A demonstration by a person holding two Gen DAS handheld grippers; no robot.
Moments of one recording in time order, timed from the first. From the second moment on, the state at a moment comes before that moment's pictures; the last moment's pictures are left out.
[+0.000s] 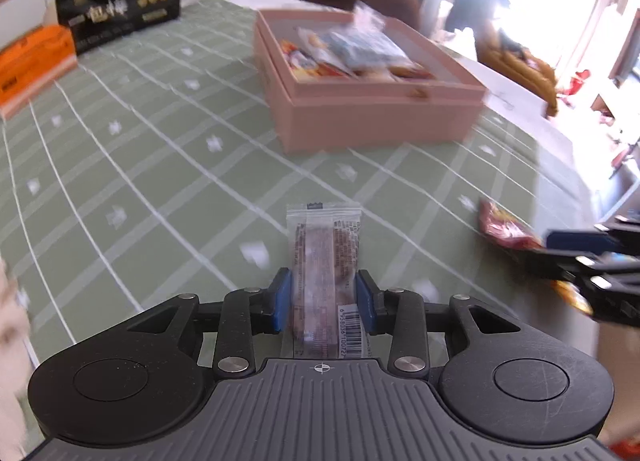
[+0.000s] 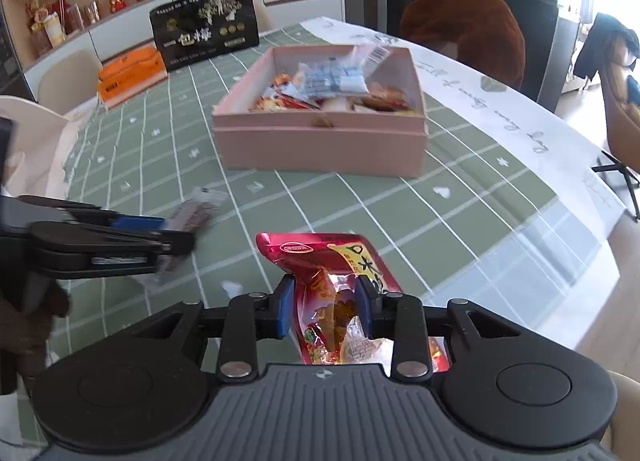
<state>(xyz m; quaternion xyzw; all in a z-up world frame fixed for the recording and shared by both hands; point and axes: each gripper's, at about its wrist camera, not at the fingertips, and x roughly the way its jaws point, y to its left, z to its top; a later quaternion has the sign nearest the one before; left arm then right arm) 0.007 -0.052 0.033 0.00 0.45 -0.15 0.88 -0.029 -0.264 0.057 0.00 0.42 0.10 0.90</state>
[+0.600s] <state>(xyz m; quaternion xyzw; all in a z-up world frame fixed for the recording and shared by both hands) -0.047 -0.064 0.031 -0.02 0.44 -0.13 0.89 -0.010 -0.318 0.019 0.06 0.43 0.12 0.89</state>
